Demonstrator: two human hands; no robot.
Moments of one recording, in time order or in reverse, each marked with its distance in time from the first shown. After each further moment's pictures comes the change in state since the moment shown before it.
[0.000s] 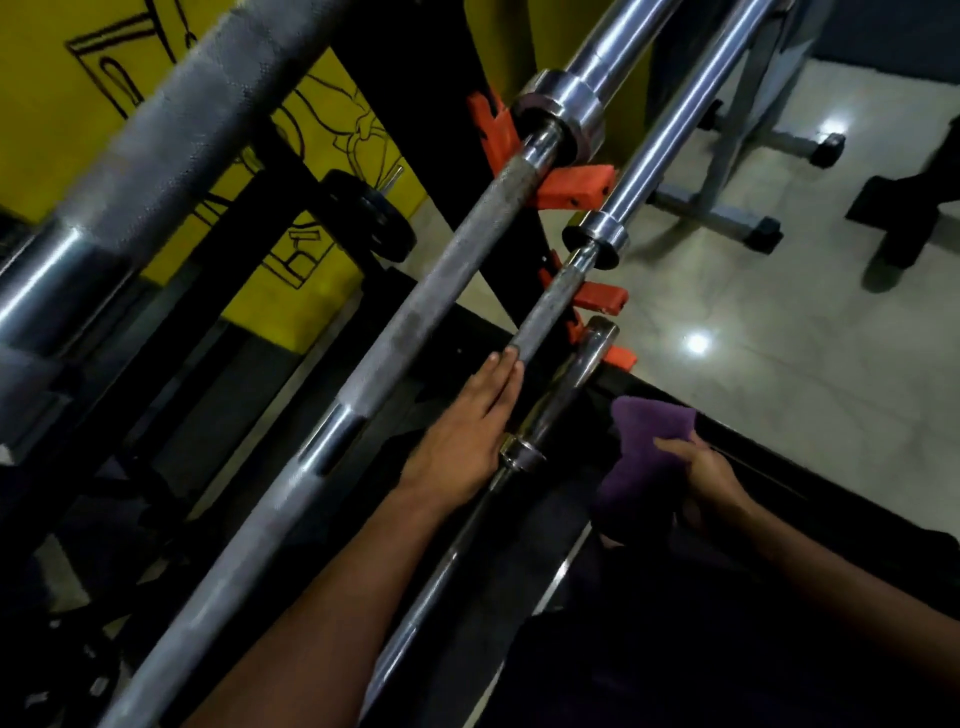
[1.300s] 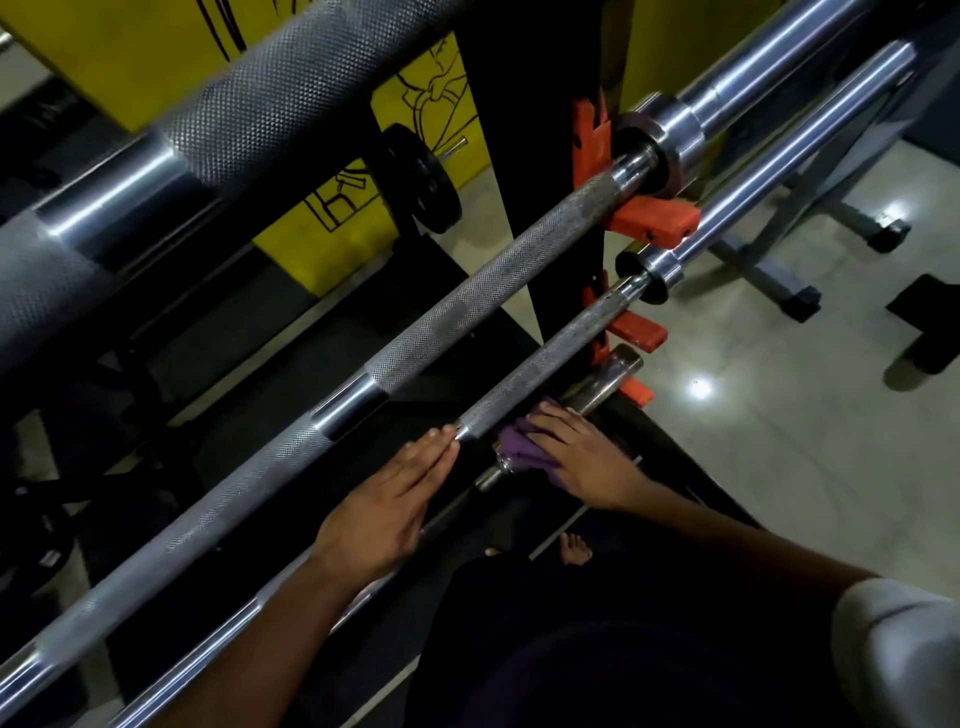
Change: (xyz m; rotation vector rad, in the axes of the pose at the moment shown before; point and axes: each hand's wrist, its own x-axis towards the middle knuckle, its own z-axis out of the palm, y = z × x) left_hand -0.113 -0.006 0.022 -0.016 0.163 -0.088; right_hand 0.071 0.008 0.071 -1.699 -0.858 -1.230
